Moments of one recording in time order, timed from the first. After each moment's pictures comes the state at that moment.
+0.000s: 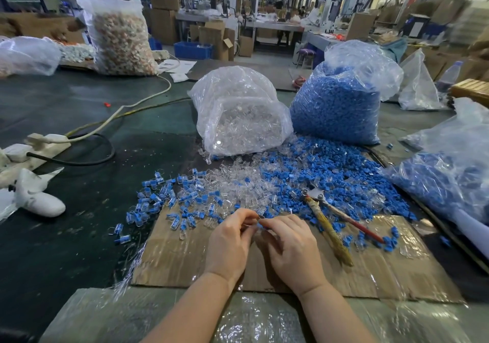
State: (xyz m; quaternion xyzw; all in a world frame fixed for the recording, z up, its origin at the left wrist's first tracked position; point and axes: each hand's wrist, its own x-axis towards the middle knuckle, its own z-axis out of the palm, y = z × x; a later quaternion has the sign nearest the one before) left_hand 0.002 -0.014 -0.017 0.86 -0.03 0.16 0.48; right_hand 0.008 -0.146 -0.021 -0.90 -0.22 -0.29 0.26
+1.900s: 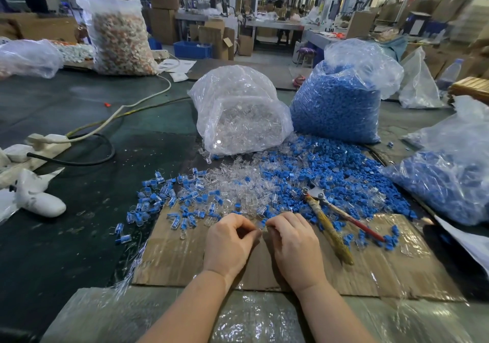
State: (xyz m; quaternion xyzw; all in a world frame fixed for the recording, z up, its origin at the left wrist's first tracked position) left_hand 0.003 -0.011 -0.016 0.86 0.03 0.13 0.49; right_hand 0.008 -0.144 -0.021 -0.92 -0.16 -0.29 0.22
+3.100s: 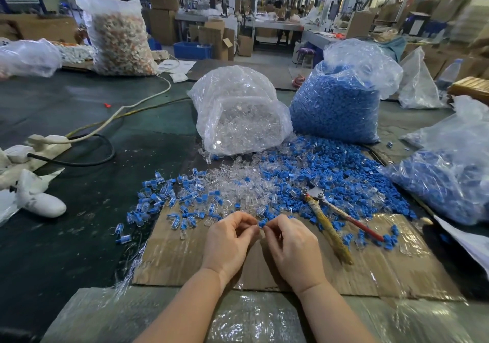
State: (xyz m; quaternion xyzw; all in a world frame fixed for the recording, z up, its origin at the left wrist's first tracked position) left_hand 0.004 -0.008 -0.015 0.81 0.00 0.09 0.58; right_hand 0.006 -0.144 -0.020 -0.91 -0.16 -0.26 0.27
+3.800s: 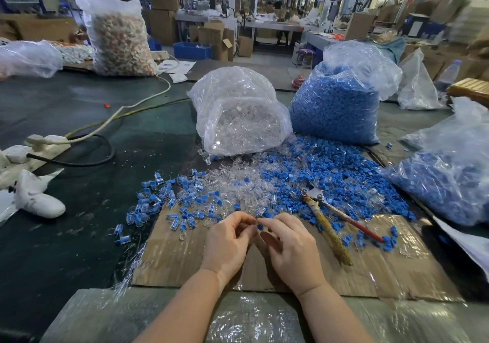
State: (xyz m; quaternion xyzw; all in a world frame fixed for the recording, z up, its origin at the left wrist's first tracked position) left_hand 0.004 -0.007 -0.013 0.81 -0.01 0.07 0.58; right_hand 0.003 -0.146 -0.014 -0.90 -0.21 -0.26 0.29
